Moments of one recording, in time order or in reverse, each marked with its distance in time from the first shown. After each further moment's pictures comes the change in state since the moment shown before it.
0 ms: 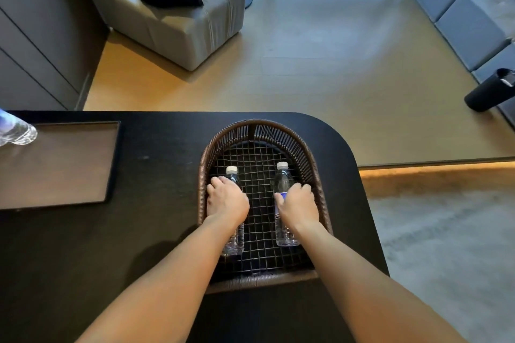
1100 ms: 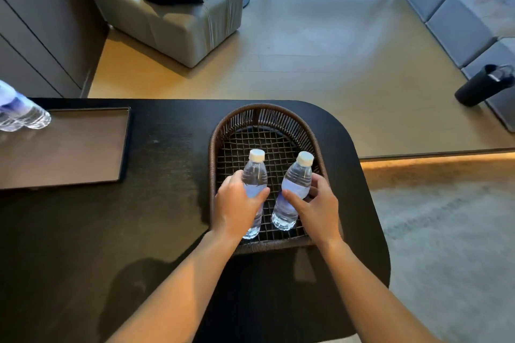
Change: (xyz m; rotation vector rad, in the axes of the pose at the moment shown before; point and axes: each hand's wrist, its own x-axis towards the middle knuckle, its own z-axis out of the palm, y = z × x) left_hand -0.094 -0.049 -0.021 -0.557 0.176 0.398; right_hand -0.104 0.027 -0.021 0.728 0.197 -0.210
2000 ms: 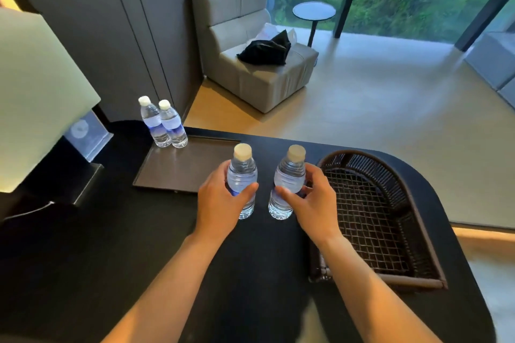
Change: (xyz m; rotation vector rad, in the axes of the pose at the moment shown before) left_hand -0.035 -0.074 -0.286 -0.146 0.364 0.077; right_hand -0.077 -0.196 0.173 0.117 -0.178 -0.396
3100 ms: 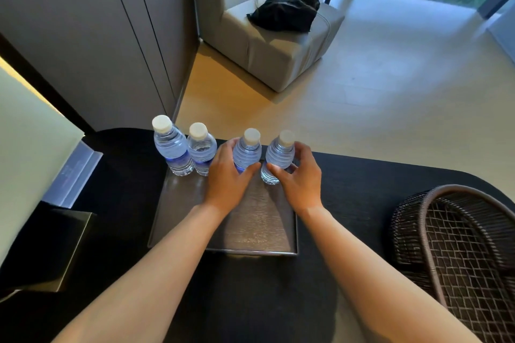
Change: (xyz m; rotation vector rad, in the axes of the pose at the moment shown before) left_hand 0.294 -0.225 -0.007 0.001 -0.121 0.029; right_hand 0.231 0.060 0.282 -0.097 0.056 0.167
